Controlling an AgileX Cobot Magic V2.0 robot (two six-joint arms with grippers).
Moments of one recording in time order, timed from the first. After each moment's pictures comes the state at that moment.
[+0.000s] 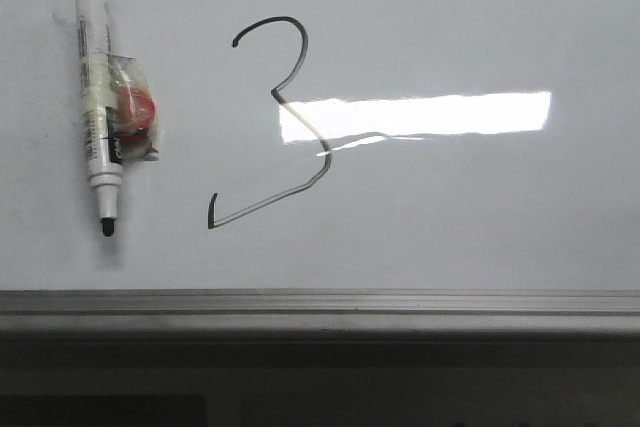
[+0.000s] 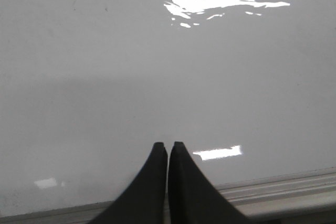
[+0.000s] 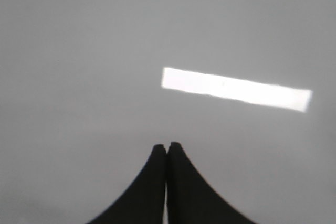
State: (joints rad) left arm -0.08 -0.01 0.00 0.02 0.34 0.10; right arm 0.14 0.03 -0.08 -0.01 0.12 -0.13
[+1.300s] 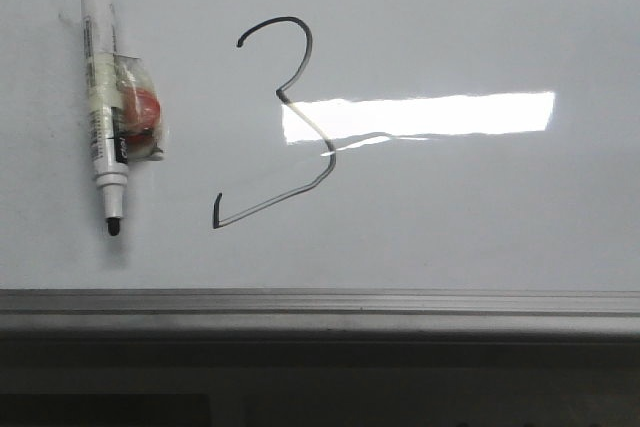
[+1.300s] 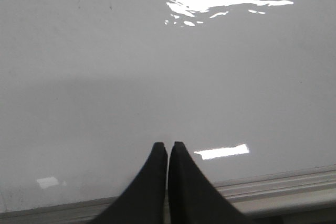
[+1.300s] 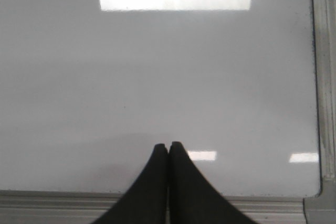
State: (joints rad) left arm -0.08 -0.01 0.00 0.02 0.34 0.10; right arm -0.08 -0.01 0.01 -0.01 0.34 -0.06
